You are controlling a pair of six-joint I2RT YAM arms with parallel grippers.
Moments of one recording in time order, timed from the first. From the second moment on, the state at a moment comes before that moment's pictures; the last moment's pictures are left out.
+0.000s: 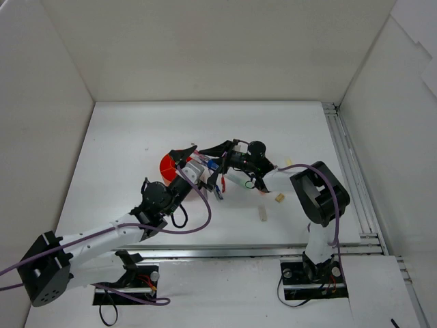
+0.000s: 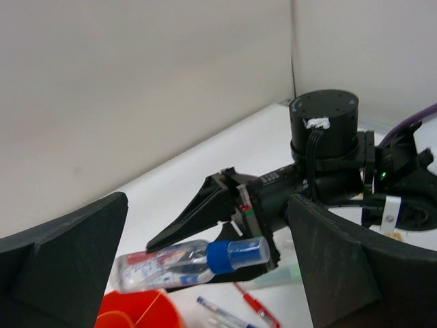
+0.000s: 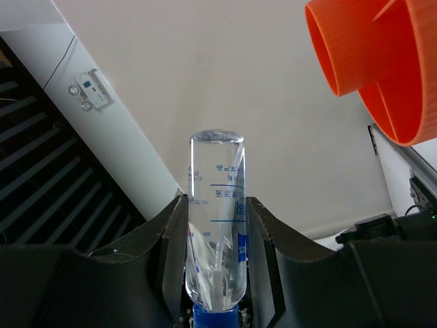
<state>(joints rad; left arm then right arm) -0.88 1.13 0.56 0.85 -0.16 0.25 0.53 1.88 0.88 0.99 -0.73 2.04</state>
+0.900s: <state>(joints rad) -1.04 1.27 0.72 0.41 -0.55 0.53 0.53 1.88 0.86 0.86 -0.66 2.03</state>
